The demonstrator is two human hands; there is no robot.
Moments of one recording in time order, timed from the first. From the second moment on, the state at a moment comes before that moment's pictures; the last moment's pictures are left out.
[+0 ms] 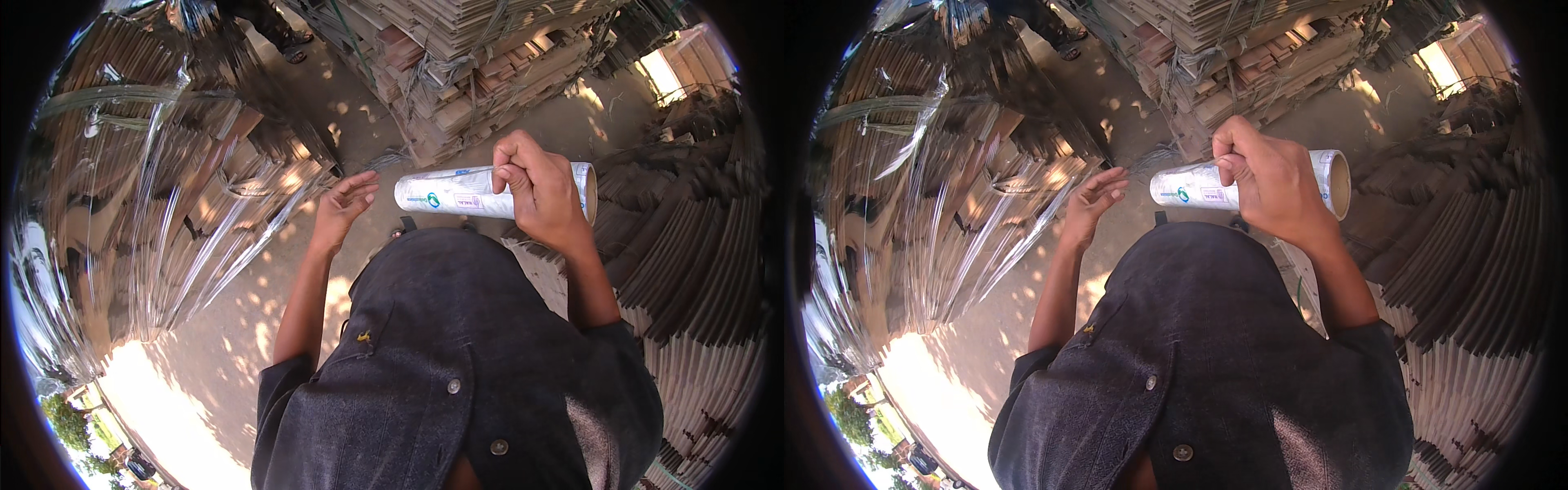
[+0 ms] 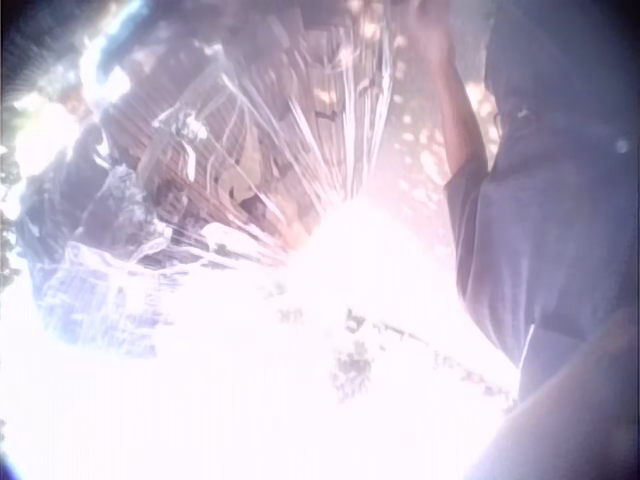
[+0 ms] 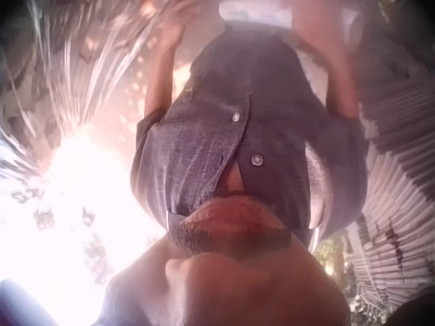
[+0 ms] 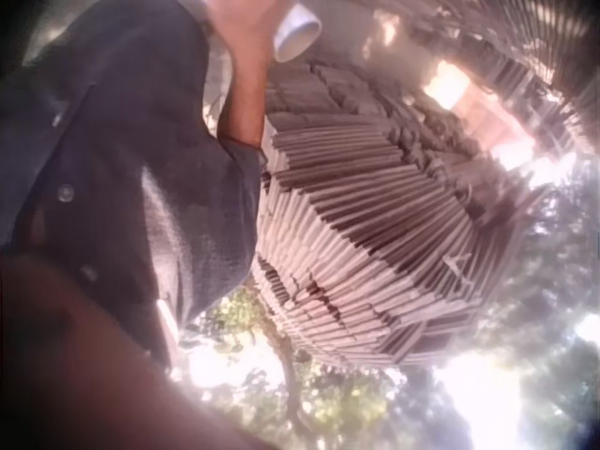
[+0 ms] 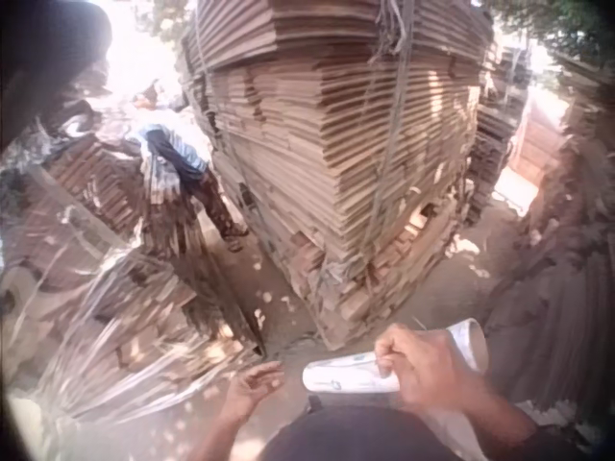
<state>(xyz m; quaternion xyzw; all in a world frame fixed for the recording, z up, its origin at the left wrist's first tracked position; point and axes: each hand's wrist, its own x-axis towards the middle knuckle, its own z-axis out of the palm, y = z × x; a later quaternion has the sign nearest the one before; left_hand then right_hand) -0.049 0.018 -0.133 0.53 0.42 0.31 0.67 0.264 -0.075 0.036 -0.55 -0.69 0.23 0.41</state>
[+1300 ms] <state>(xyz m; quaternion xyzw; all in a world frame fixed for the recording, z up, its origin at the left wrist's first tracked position) -0.036 0.065 -0.107 0.70 0.50 0.36 0.37 0.277 -0.084 -0.070 -0.68 -0.46 0.24 0.51</state>
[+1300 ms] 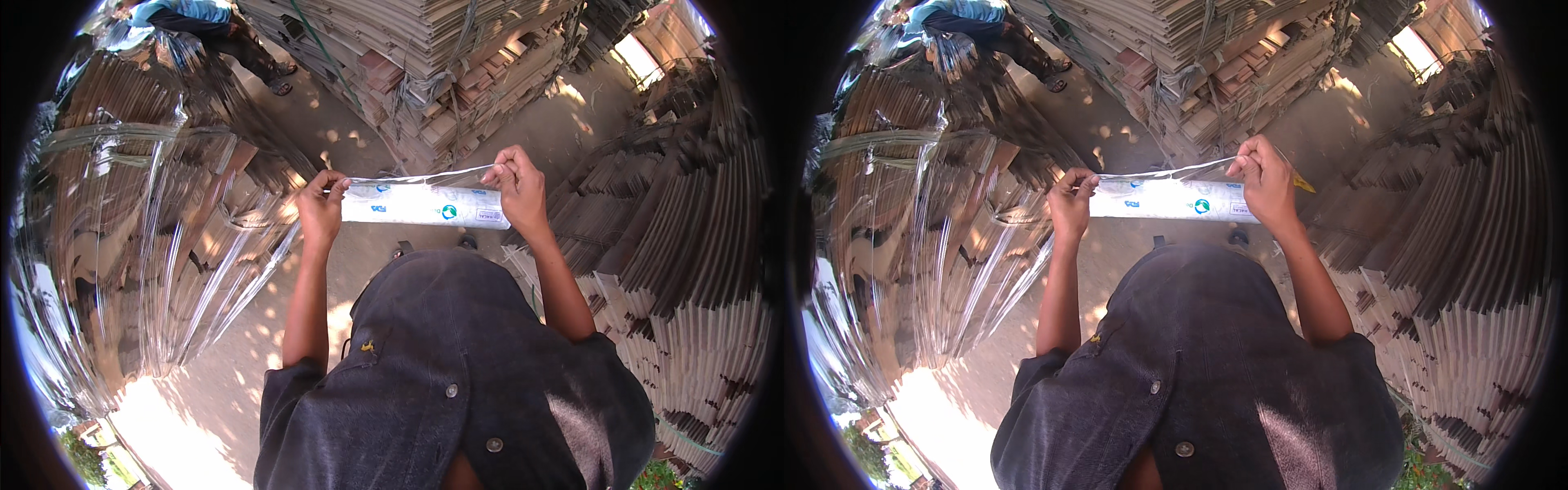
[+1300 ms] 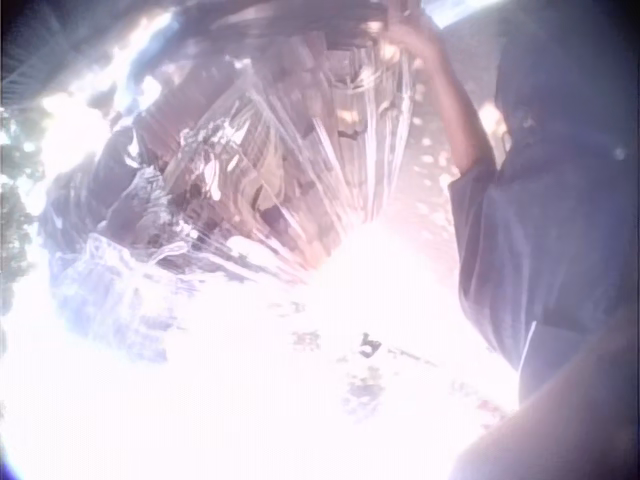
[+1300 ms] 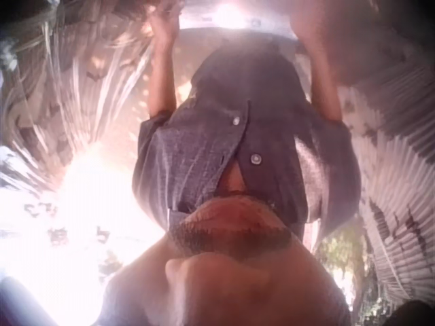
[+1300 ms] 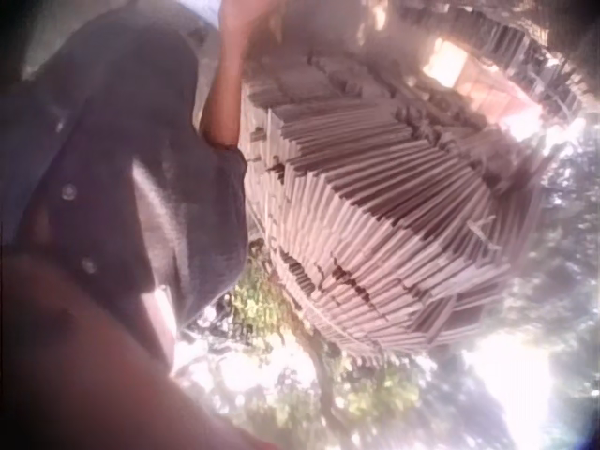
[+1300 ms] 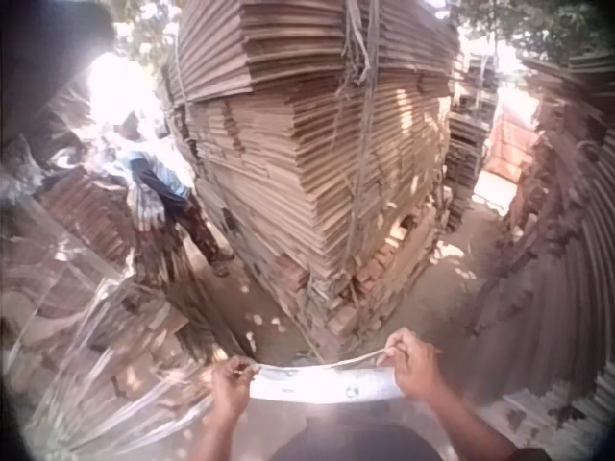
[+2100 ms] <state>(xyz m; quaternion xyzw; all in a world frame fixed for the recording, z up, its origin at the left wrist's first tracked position) -0.065 0.107 -0.059 0.68 0.43 0.40 0.43 0.227 -0.080 -0.035 -0.68 -0.44 0.15 0.57</state>
